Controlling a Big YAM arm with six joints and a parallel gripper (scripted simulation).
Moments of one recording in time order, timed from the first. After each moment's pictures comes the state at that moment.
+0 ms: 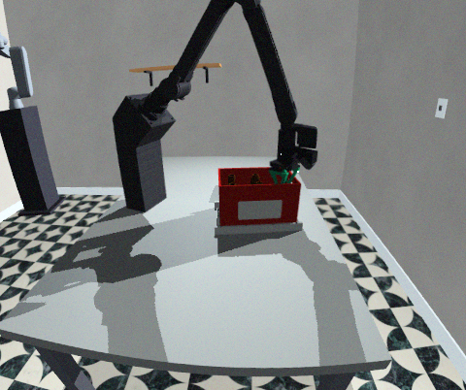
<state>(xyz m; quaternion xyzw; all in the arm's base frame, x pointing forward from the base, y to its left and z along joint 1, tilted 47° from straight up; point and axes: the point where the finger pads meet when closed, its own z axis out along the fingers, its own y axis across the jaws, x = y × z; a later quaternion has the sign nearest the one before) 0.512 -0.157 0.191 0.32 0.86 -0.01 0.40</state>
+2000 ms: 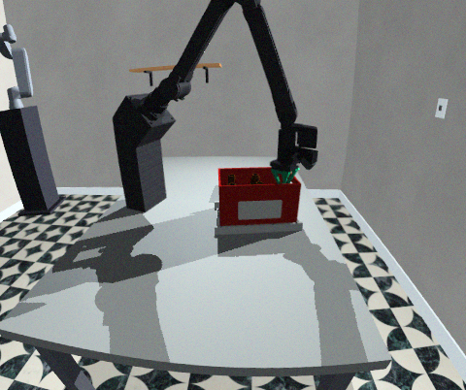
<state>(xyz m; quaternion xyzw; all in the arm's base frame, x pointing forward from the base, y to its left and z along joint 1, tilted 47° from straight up) 0.513 -0.157 0.192 0.32 0.86 -0.01 0.40</state>
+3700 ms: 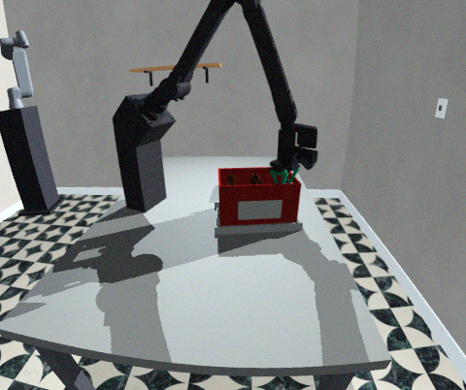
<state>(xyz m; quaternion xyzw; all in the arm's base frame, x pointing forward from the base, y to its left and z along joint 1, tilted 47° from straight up) 0.513 -0.157 0.192 0.32 0.86 -0.01 0.40</state>
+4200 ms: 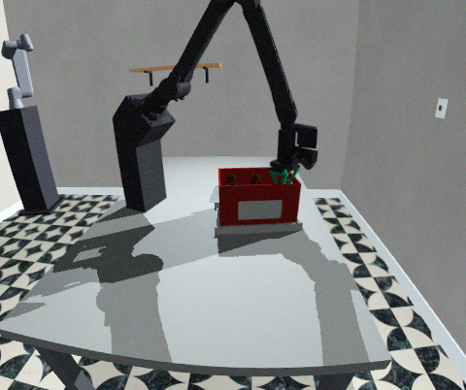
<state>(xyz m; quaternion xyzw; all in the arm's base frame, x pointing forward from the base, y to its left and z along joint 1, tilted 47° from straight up) 0.513 -0.157 0.192 0.32 0.86 -0.01 0.40</state>
